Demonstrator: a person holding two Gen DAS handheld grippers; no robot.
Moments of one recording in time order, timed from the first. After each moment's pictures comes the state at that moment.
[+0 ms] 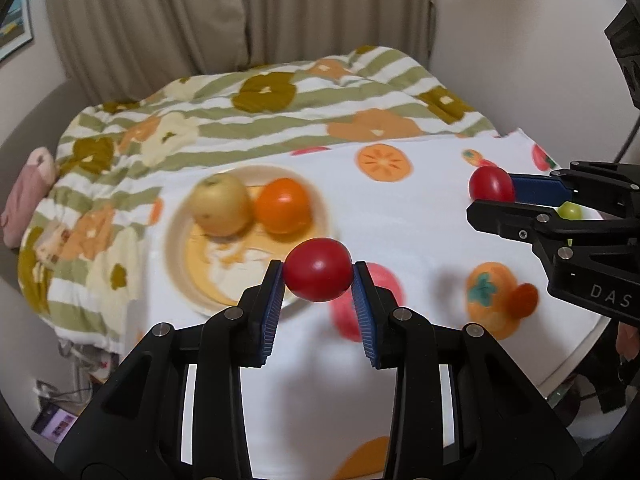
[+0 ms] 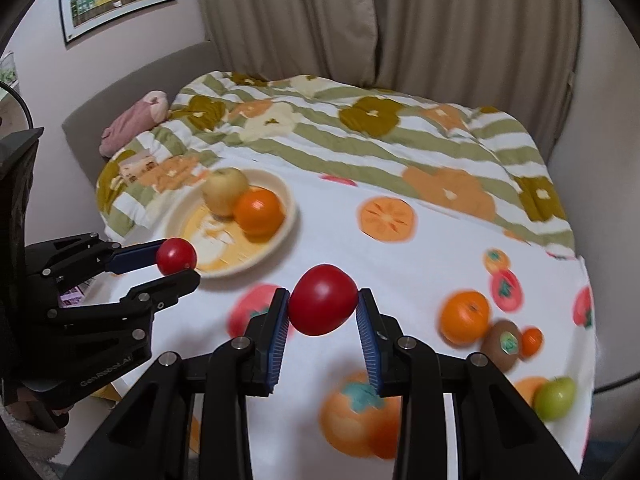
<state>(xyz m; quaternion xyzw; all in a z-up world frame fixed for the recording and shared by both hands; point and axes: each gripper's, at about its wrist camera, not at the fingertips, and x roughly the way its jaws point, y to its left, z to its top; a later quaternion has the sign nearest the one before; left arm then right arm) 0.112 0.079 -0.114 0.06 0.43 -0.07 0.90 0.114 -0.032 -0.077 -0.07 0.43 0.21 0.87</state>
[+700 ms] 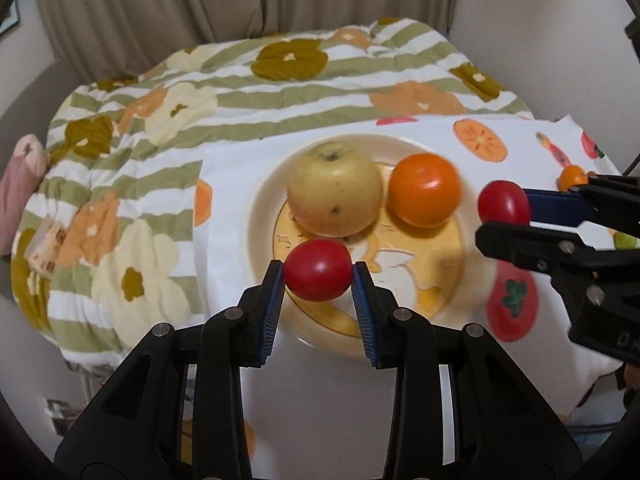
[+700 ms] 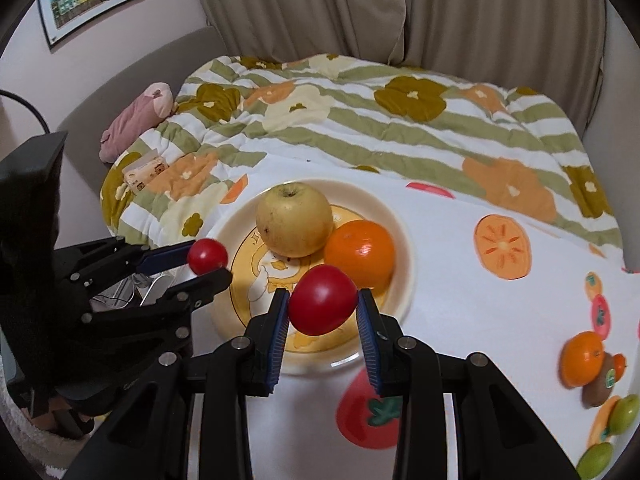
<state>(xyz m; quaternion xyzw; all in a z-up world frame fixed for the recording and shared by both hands) 0.199 0.192 -0.175 0.07 0.47 -0.09 0.87 0.175 0.097 -0.124 -0.03 0.48 0.20 0.85</state>
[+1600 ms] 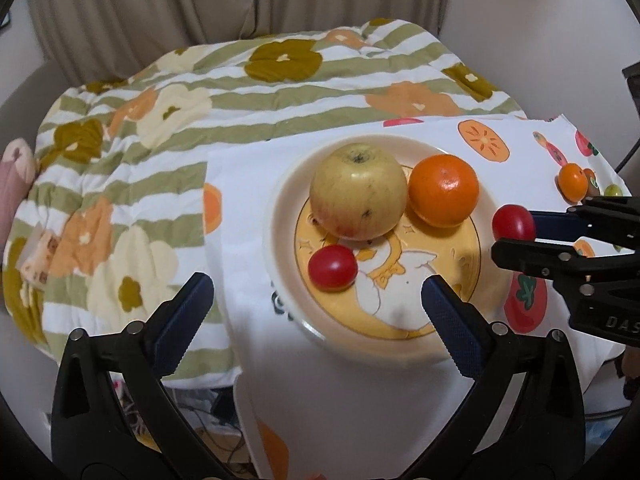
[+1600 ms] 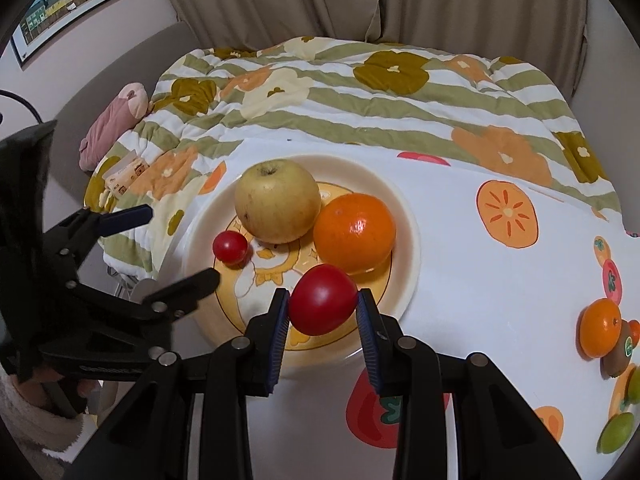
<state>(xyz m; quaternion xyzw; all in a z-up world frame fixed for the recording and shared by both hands) 0.204 0.220 -0.173 0.06 0.47 -0.11 0.87 0.180 0.094 -0.140 -0.01 0.51 0.17 0.84</state>
